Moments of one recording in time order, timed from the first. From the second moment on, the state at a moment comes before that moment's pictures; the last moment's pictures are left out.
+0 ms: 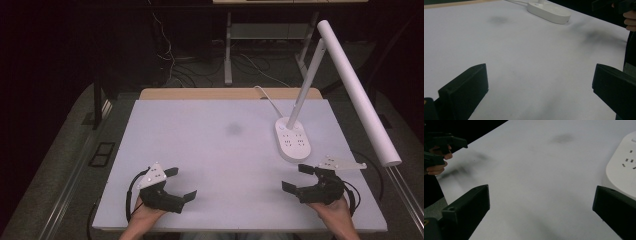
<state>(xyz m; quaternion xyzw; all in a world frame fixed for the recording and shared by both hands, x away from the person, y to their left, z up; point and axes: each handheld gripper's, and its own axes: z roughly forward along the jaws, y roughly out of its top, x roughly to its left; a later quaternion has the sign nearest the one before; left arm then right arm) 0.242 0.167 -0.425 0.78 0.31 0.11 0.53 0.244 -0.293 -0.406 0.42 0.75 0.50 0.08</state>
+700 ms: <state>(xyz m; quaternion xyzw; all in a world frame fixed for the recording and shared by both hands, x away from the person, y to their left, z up) 0.241 0.166 -0.425 0.78 0.31 0.11 0.52 0.243 -0.292 -0.410 0.42 0.76 0.49 0.07</state>
